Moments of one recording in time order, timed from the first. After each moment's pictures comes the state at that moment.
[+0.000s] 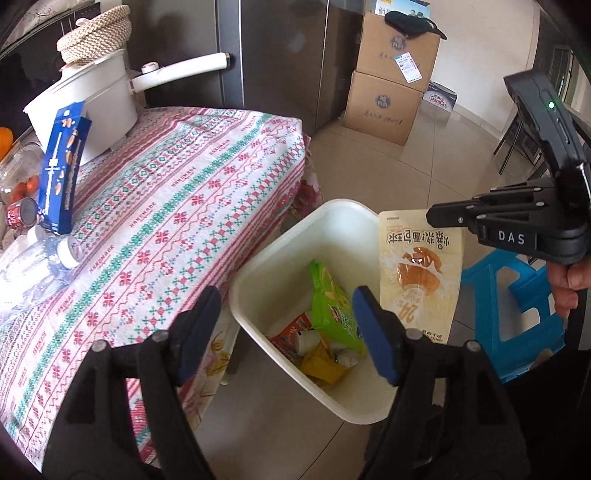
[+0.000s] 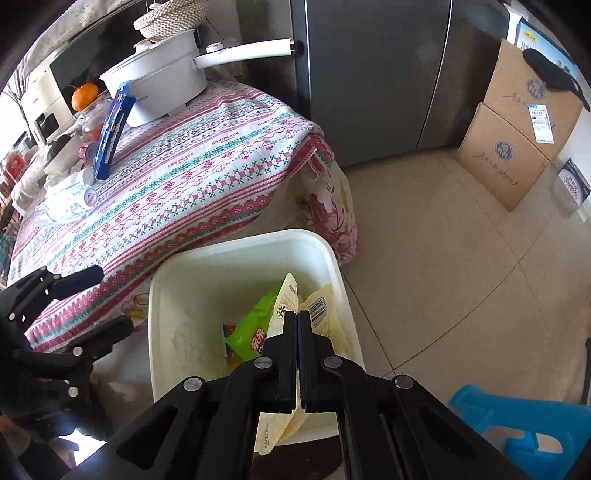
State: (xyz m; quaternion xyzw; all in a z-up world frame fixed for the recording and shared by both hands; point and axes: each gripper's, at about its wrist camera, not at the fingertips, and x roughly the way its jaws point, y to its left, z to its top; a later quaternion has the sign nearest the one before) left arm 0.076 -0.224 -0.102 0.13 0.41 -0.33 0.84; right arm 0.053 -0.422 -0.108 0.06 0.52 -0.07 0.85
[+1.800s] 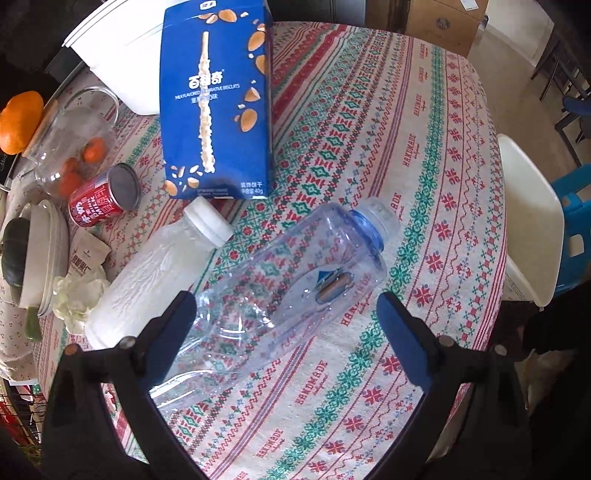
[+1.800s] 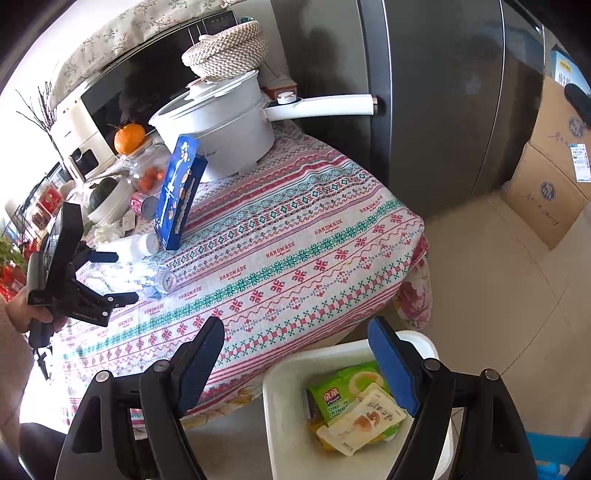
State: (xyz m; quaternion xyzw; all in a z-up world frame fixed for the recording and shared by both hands) left arm 0.271 -0.067 -0.124 0.29 0.53 -0.28 0.74; right arm 0.149 -0.341 -0.045 0.09 0.47 -0.01 0.88
